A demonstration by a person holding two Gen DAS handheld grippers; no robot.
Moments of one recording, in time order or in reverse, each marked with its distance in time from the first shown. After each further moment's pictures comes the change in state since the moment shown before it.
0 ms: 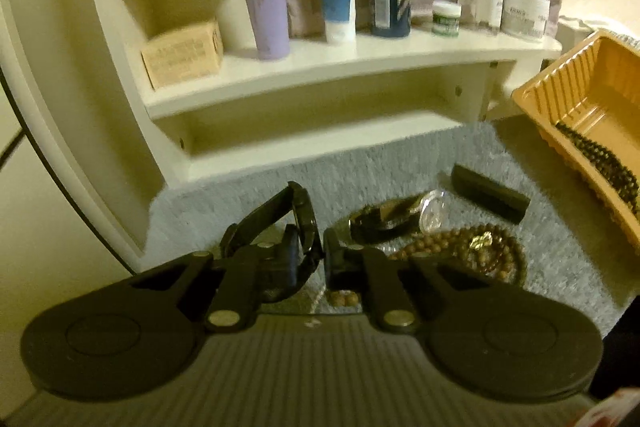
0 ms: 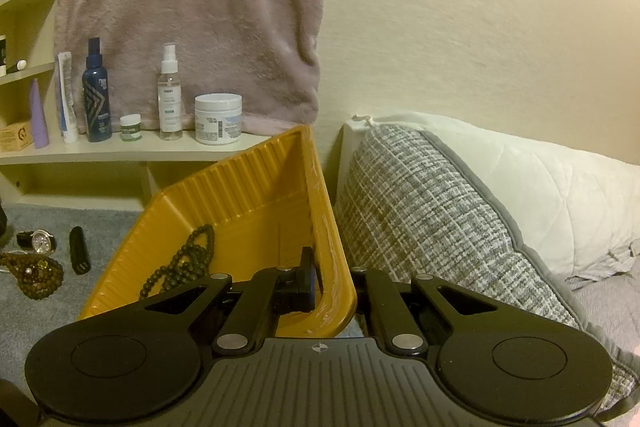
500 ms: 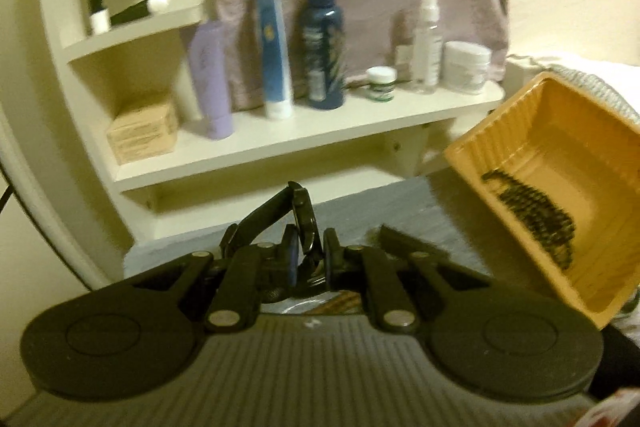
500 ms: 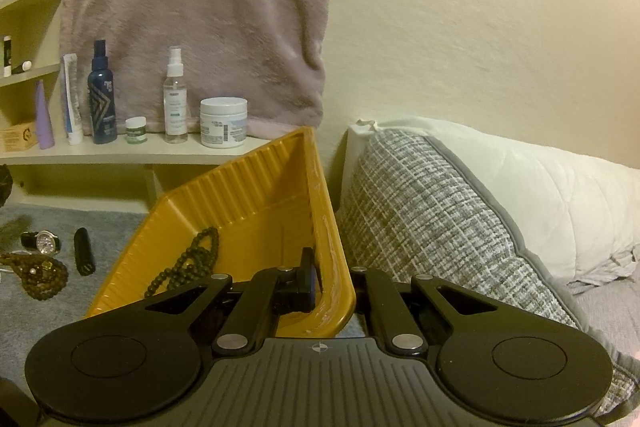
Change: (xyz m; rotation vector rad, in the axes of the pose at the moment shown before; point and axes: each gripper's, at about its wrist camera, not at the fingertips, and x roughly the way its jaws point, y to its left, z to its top) left arm -0.041 -0.039 0.033 0.023 -0.083 -0.098; right arm -0.002 0.001 0.002 -0.011 -0.010 0.013
